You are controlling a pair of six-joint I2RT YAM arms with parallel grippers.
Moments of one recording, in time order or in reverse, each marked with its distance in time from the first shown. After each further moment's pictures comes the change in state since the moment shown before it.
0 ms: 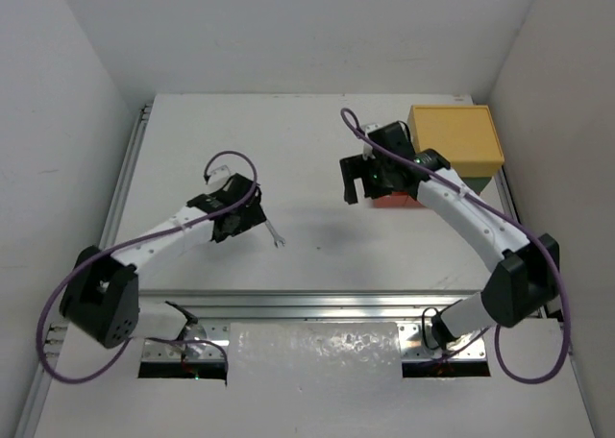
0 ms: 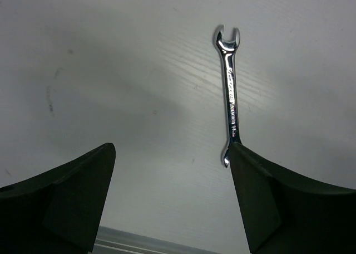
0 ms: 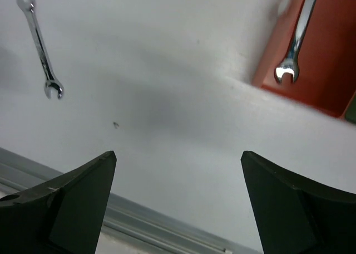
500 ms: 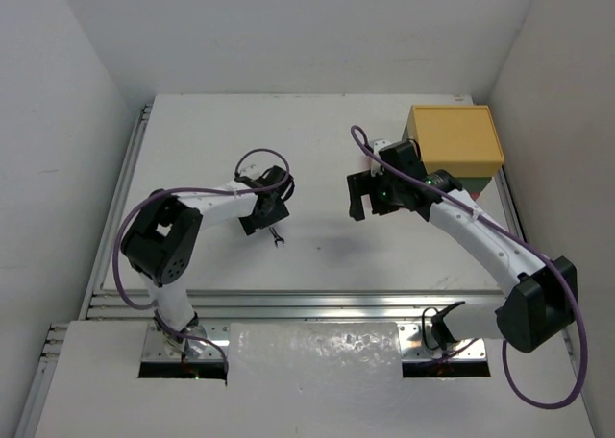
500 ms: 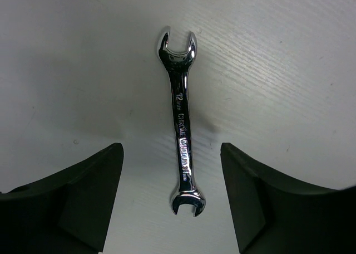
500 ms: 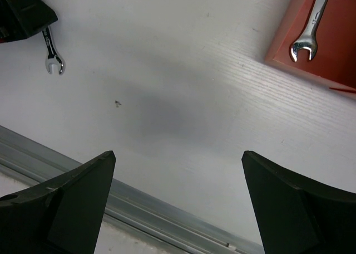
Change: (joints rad) left arm -0.086 0.487 0.246 0.030 0.014 -0.150; right arm -0.010 -0.180 -0.235 0.068 -0.050 0.005
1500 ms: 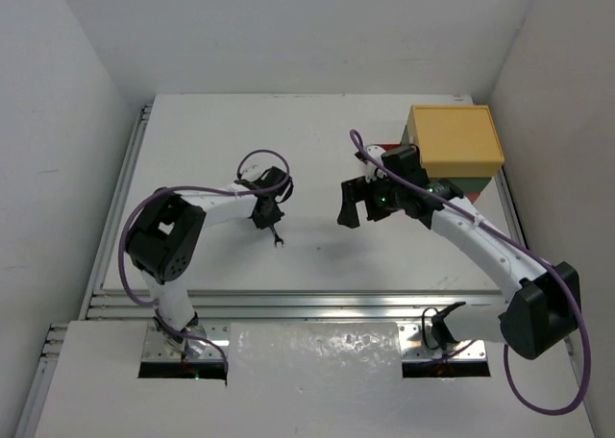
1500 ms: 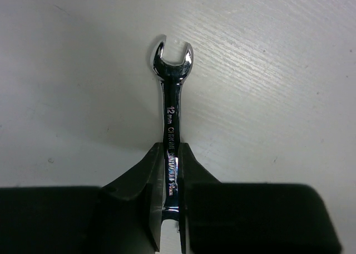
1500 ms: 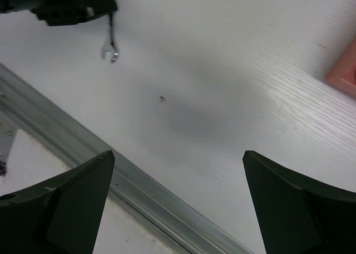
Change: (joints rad) left arm 0.011 0.069 0.020 0.055 0.045 0.001; right arm 0.000 -0.031 -0.072 0.087 -0.196 -0.021
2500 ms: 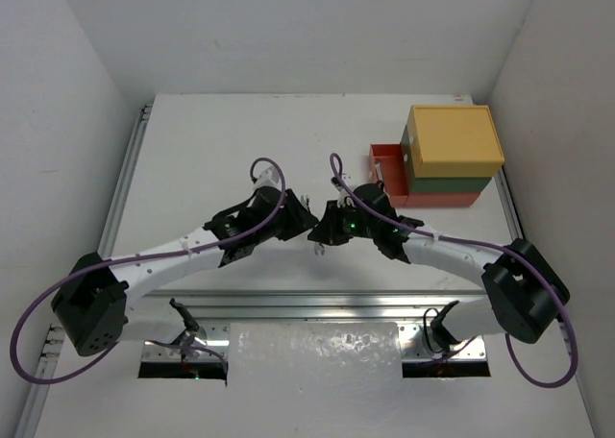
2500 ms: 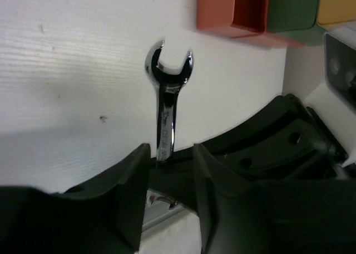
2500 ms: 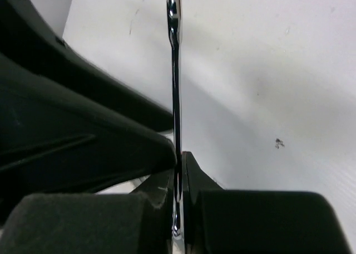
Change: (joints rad) left arm -0.246 -0.567 -0.331 0.424 0.236 -0.040; right arm 0.219 0.090 -0.367 0.769 -0.115 0.450
